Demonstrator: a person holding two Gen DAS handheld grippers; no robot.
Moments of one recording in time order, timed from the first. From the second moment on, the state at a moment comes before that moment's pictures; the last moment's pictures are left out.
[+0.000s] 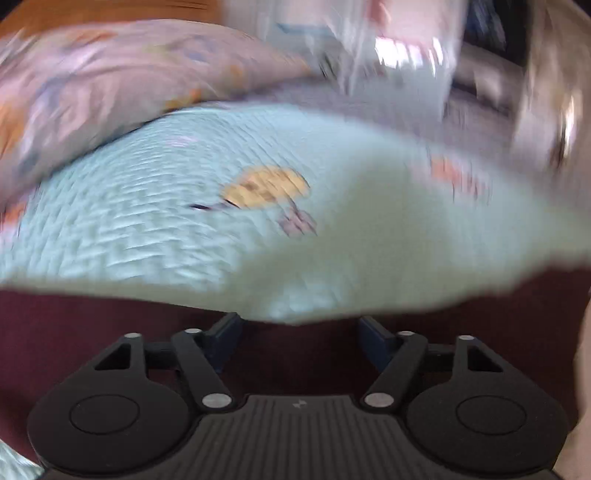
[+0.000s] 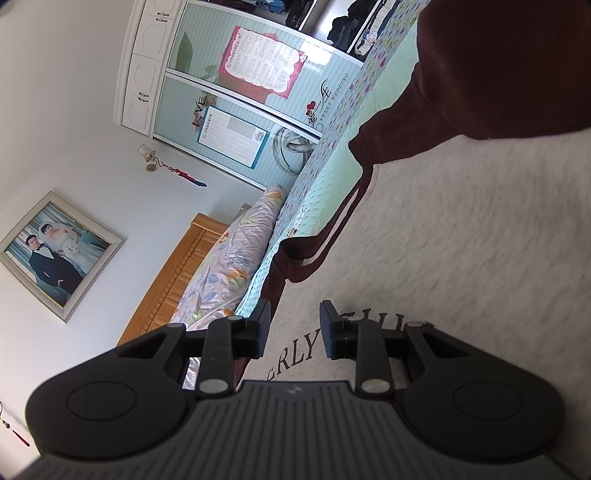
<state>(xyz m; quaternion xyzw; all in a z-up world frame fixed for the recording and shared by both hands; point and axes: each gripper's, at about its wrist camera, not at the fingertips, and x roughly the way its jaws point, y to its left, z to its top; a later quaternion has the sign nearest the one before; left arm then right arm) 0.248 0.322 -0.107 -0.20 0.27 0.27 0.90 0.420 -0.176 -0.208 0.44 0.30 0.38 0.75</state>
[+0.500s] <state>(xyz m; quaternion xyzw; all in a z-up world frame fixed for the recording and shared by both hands) 0.170 0.323 -0.115 -0.17 0.26 0.41 0.86 0.373 -0.086 -0.135 0.18 0.32 0.44 0.82</state>
